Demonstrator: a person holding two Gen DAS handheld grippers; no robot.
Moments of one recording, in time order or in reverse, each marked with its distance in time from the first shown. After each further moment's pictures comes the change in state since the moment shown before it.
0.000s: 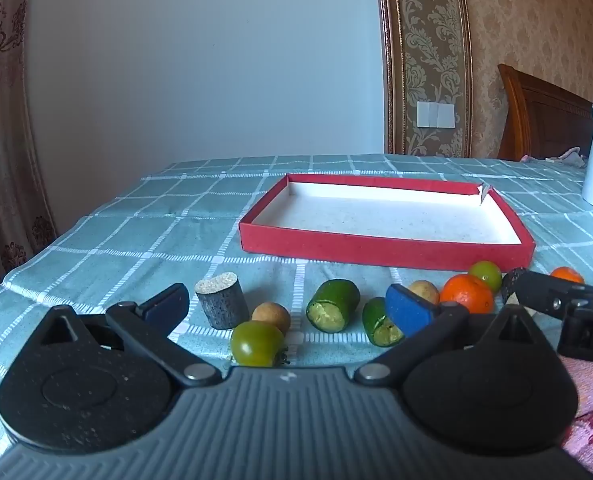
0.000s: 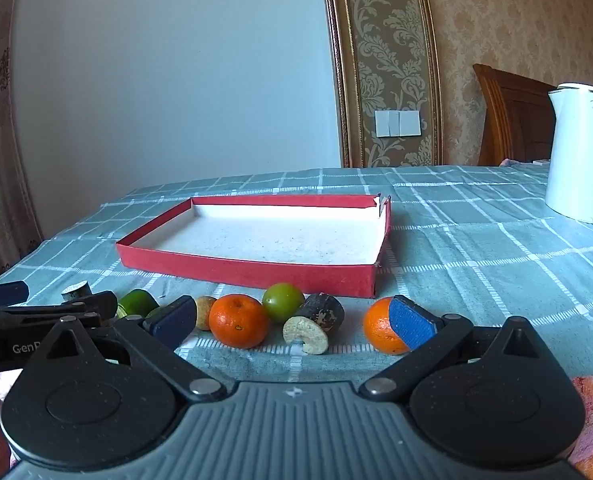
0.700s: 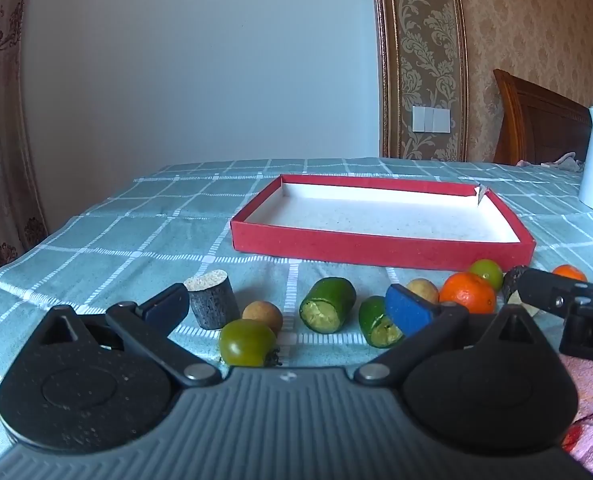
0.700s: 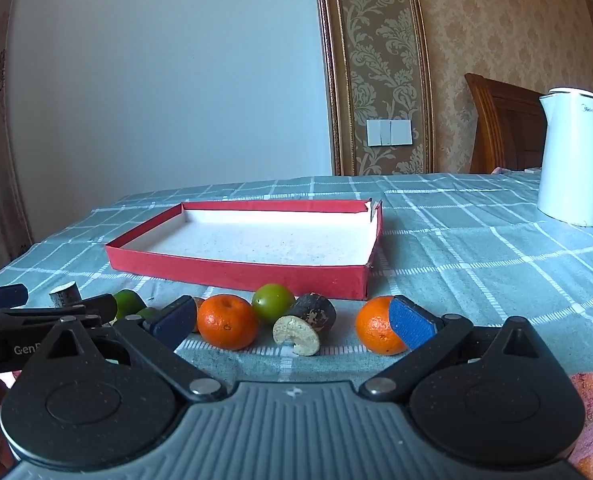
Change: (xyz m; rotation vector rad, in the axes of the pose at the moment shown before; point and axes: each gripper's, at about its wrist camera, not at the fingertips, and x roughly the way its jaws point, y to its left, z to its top) left arm 0.004 0.002 -0.005 -0.005 -0.018 -0.017; right arm 0.002 -0.001 -0.009 -0.004 -0.033 -0.028
